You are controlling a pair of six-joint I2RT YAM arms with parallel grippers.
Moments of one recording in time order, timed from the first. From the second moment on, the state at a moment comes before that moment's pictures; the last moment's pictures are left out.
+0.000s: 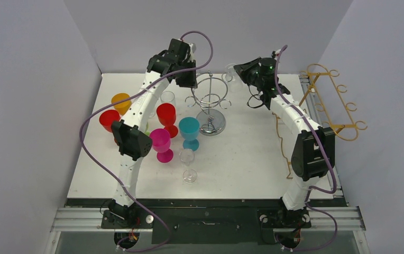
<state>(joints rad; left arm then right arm) -0.46 2.26 2.58 -1.14 0.09 -0.37 0.24 1.79 1.51 0.03 -0.07 1.14</state>
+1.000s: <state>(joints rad) -0.43 2.02 2.46 -0.88 0.14 -0.44 0.24 1.66 1.64 -0.08 -0.03 1.04</state>
